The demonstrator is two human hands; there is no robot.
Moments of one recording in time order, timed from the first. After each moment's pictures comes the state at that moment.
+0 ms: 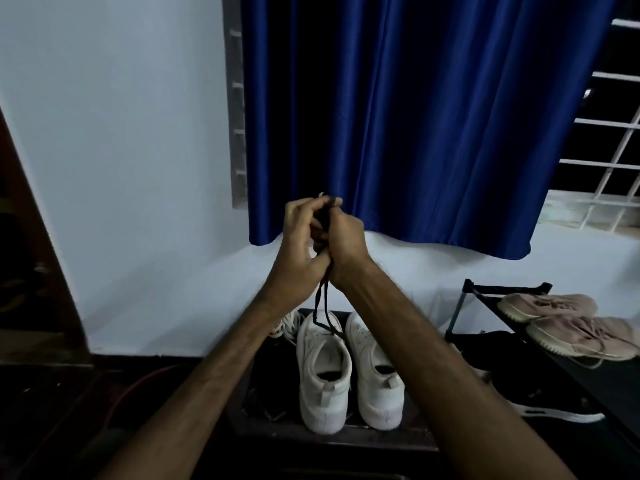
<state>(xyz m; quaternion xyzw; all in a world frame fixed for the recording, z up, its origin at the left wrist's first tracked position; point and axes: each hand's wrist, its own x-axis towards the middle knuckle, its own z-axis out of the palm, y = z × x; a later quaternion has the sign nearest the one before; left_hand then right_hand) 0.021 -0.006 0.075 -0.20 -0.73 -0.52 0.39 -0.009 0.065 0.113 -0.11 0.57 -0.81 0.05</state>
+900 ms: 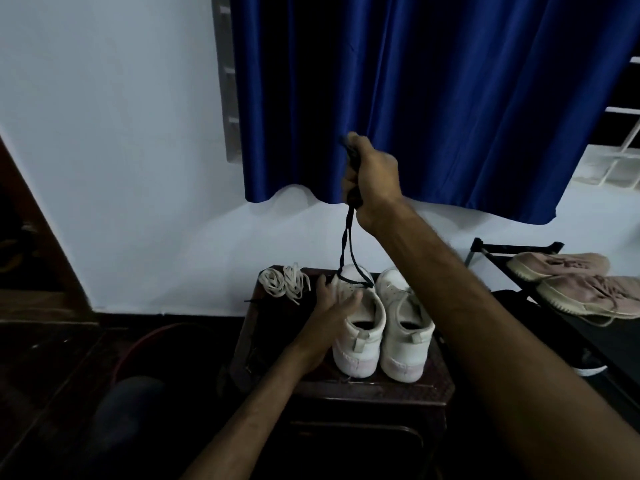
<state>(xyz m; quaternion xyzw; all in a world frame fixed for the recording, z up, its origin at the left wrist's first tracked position) 0.019 0.037 -0.078 0.03 -0.65 -0.76 0.03 -0.051 0.084 0.109 -0.14 0.57 -0.81 0.03</state>
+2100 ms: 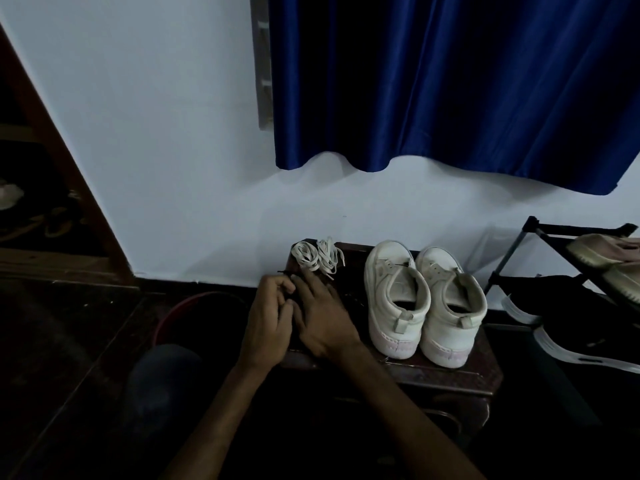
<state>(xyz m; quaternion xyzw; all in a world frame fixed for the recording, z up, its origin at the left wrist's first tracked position) 0.076 -0.075 -0.147 0.05 -0.80 -0.46 0.37 0.005 0.026 -0.153 -0.38 0.89 -0.25 -0.04</state>
